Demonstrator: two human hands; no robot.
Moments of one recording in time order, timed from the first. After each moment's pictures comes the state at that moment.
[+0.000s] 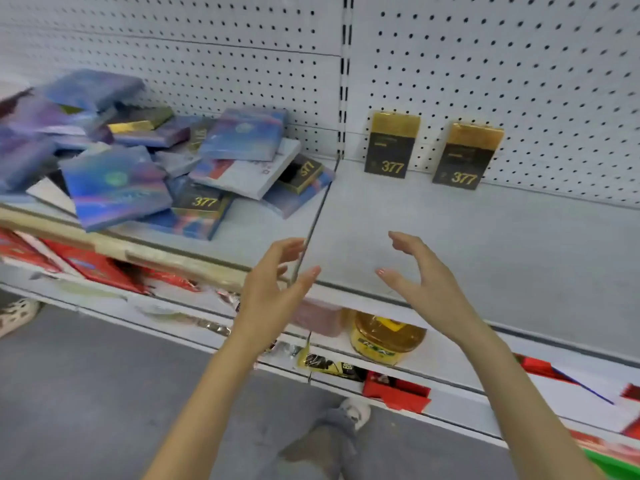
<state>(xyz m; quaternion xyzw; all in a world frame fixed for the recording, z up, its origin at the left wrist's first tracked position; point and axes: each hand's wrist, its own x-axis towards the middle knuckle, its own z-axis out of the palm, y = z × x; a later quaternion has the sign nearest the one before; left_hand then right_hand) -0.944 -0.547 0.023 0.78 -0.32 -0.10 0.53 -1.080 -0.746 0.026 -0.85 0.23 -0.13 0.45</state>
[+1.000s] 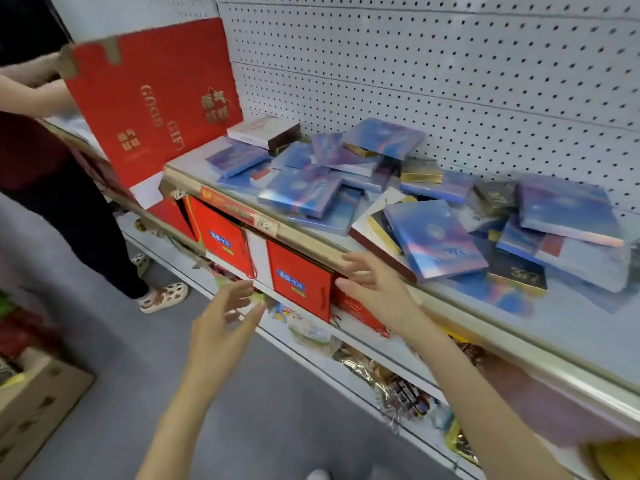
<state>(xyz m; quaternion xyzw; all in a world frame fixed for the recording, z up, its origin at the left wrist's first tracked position) -0.665 -0.078 0.048 0.85 -0.09 0.02 0.52 -0.684 -0.321 0.048 -0.80 0.08 -0.03 0.59</state>
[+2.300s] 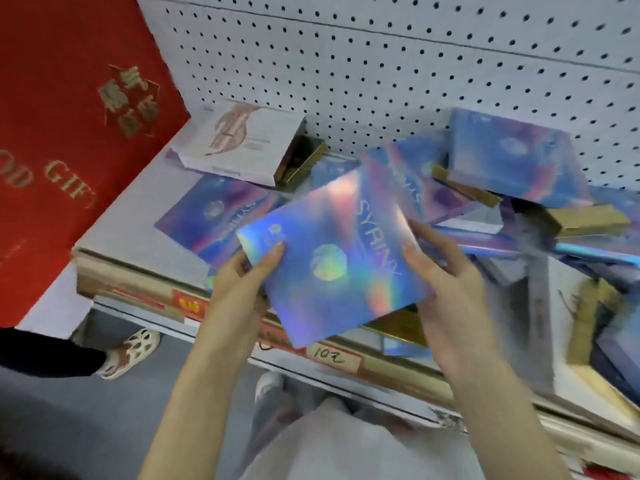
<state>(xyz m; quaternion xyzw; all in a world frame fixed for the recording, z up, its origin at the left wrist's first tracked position) -0.226 -0.113 0.039 0.60 0.01 -0.28 0.75 -0.349 -0.279 0.043 -0.46 0.30 -0.26 0.80</state>
